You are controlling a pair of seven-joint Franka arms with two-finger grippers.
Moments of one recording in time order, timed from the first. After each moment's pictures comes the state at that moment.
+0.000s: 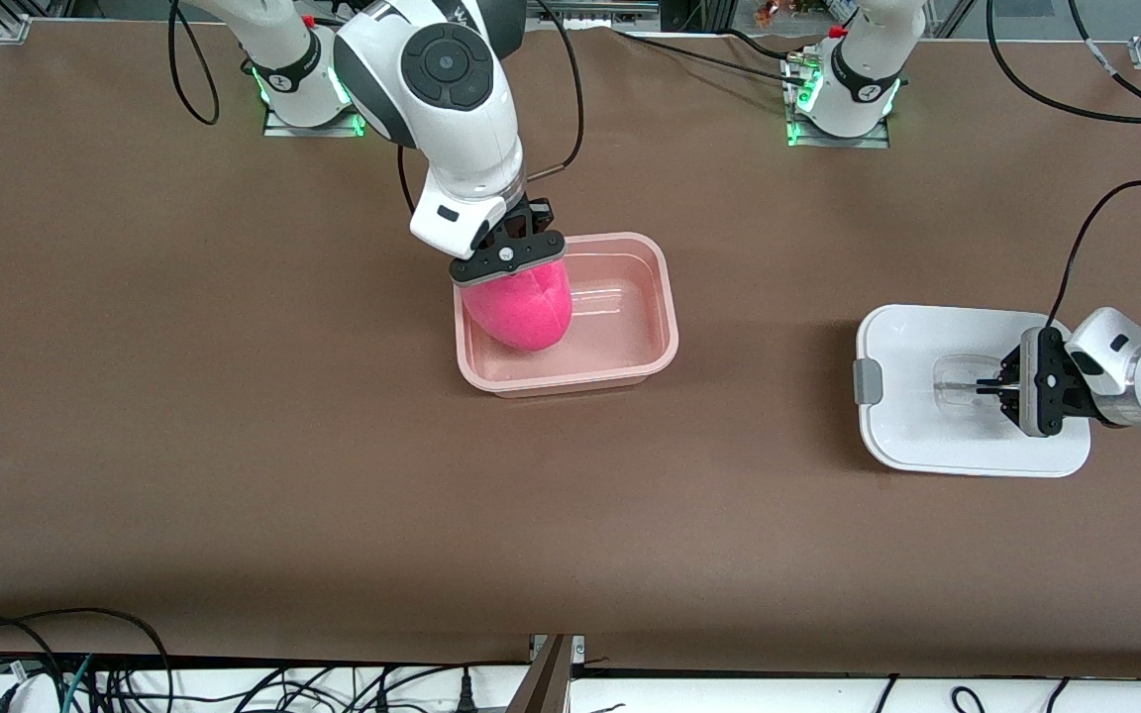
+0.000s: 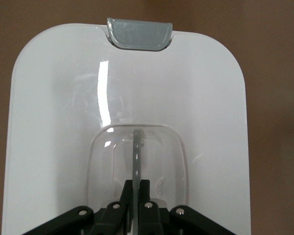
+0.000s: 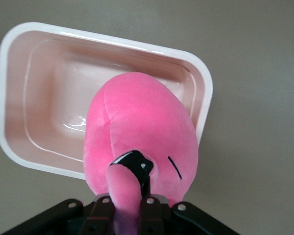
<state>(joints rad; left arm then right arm) 0.57 0.61 -0.54 -1.43 0.12 1.71 1.62 0.45 0.40 0.34 -1.43 -0.11 1.75 0.49</state>
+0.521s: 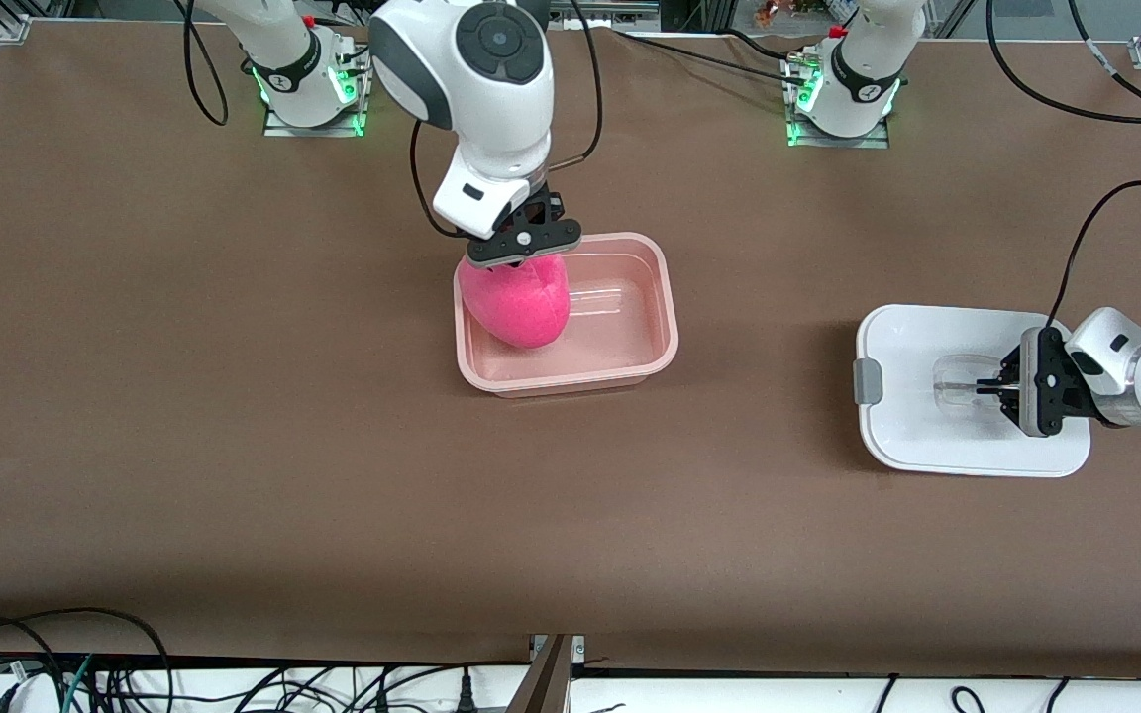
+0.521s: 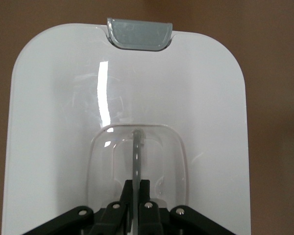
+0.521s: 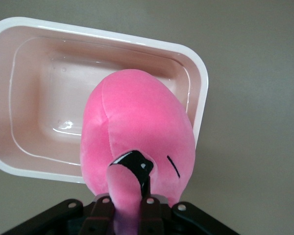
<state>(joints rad) 0.57 0.61 -0.54 -1.43 0.12 1.71 1.62 0.53 0.40 0.34 -1.44 -0.21 1.74 0.63</state>
